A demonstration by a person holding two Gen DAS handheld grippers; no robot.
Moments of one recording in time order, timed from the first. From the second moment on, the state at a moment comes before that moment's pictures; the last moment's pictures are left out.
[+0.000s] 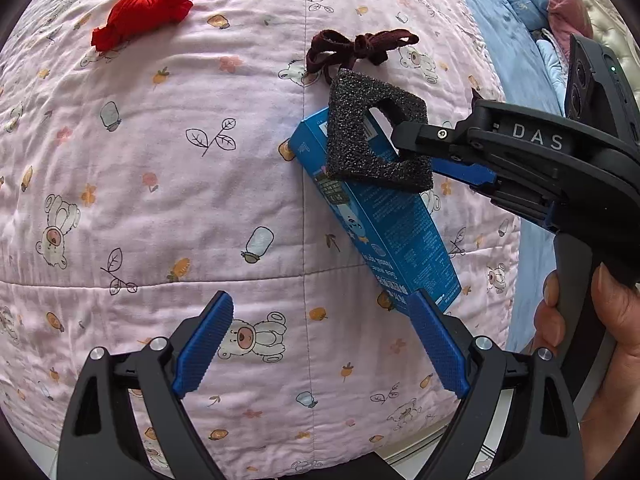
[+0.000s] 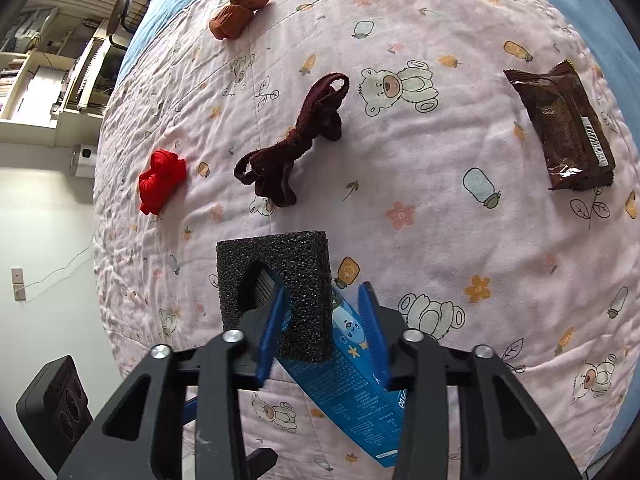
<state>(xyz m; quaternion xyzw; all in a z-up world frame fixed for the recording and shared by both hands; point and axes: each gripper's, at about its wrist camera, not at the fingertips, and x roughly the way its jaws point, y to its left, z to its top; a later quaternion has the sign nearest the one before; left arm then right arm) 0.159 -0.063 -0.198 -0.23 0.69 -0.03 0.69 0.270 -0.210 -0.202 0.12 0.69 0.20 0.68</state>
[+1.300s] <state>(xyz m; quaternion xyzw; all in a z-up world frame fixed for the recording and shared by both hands) 0.166 -0.099 -0.233 -0.27 0.71 0.04 0.65 0.268 -0.171 -0.254 -0.08 0.72 0.26 0.64</state>
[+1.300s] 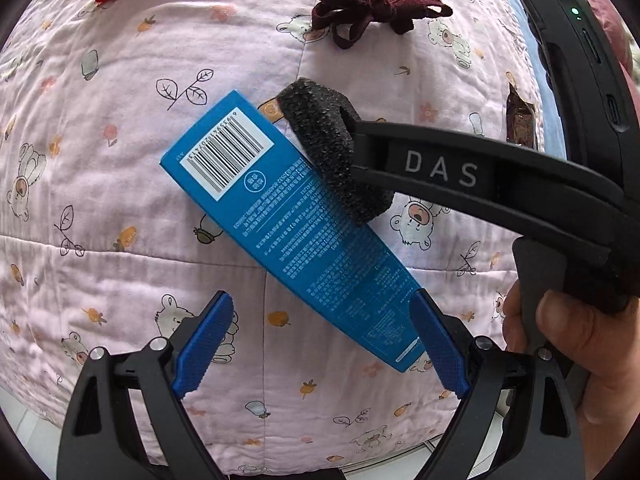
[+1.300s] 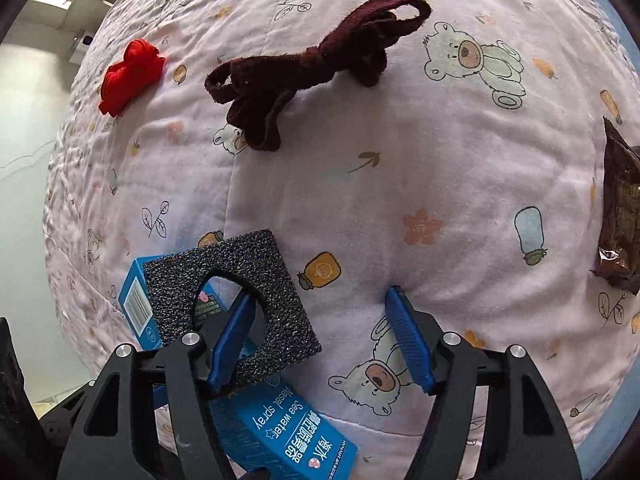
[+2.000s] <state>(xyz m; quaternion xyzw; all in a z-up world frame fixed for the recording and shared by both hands) 0.175 -0.081 -0.262 -0.37 0.70 0.14 0.60 0.288 -0.251 -0.218 0.04 0.68 0.22 0.70</state>
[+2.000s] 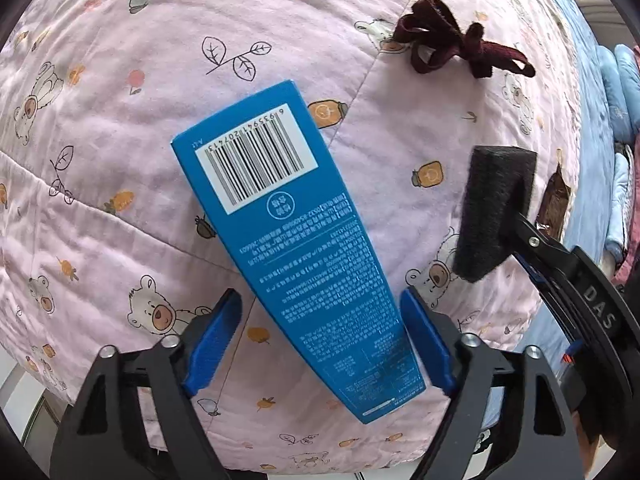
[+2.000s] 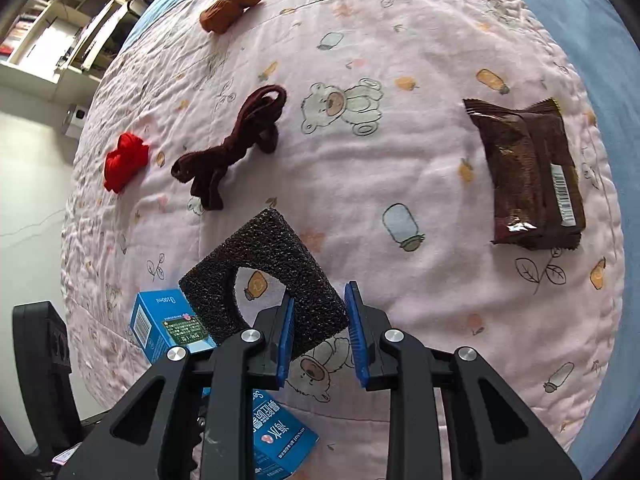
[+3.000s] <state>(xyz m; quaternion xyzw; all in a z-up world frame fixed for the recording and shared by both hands) 0.038 -0.097 -0.164 -0.22 0.70 -0.10 0.68 0.061 -0.340 -0.131 0.22 0.62 0.10 0.74</state>
